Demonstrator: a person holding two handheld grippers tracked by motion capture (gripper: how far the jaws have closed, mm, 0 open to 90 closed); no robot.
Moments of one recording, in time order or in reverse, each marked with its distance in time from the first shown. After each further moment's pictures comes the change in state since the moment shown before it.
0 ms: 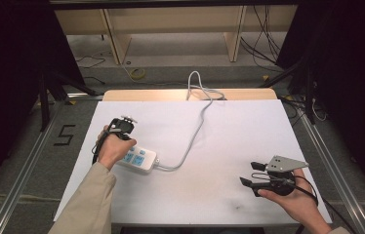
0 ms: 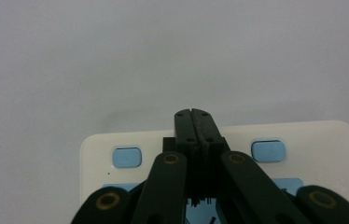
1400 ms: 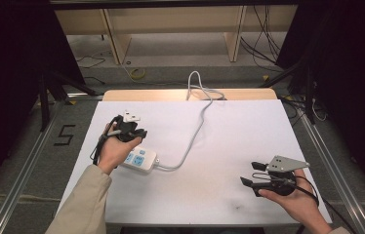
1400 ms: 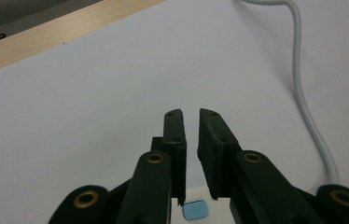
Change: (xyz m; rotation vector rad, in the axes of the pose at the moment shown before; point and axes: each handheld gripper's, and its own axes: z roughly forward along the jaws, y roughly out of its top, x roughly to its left) left arm -0.019 -0.002 -0.030 -0.351 -0.154 0.083; right arm -0.001 0.000 -0.002 -0.003 -0.005 0.005
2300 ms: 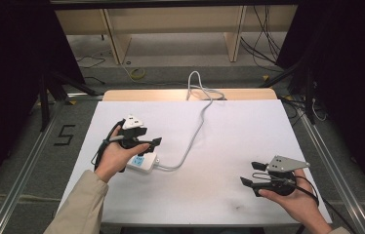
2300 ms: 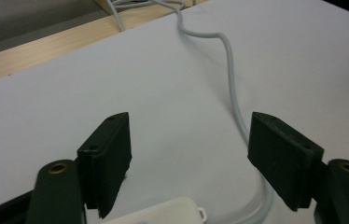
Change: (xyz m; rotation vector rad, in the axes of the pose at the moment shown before) left arm -0.022 -0.006 -0.008 -0.138 -0.152 0.022; right arm 0.000 0.000 0.000 -0.003 0.002 0.001
